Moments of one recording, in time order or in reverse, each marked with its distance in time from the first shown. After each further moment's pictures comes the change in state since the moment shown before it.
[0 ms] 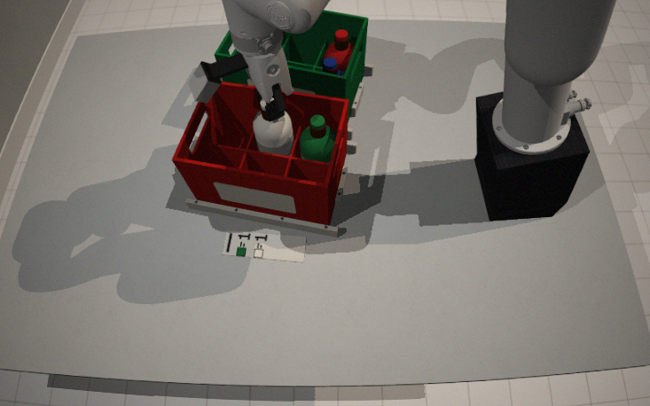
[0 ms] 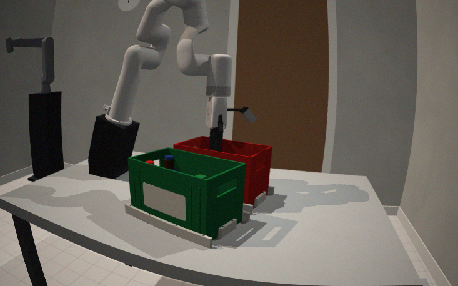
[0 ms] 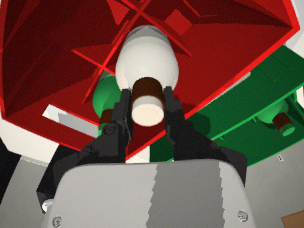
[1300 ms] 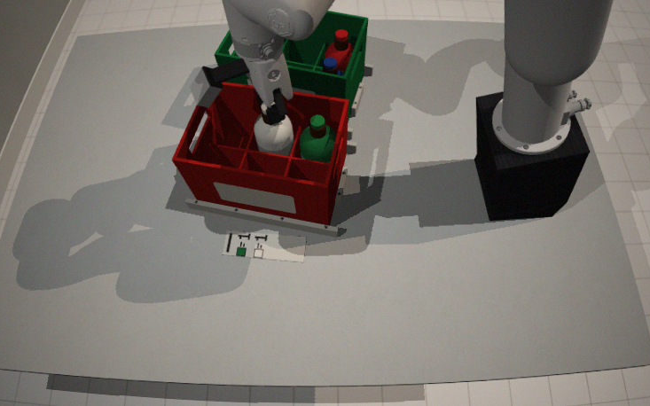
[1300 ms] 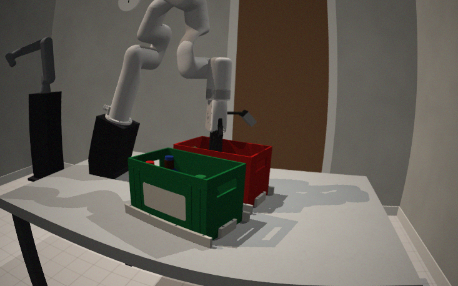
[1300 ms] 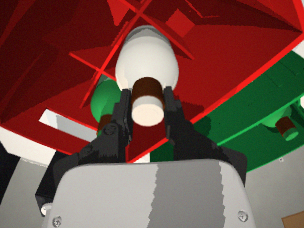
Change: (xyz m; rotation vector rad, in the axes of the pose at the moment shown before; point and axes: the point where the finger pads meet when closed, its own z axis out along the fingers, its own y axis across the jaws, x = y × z) arm 0.000 0.000 0.011 0.000 0.000 0.000
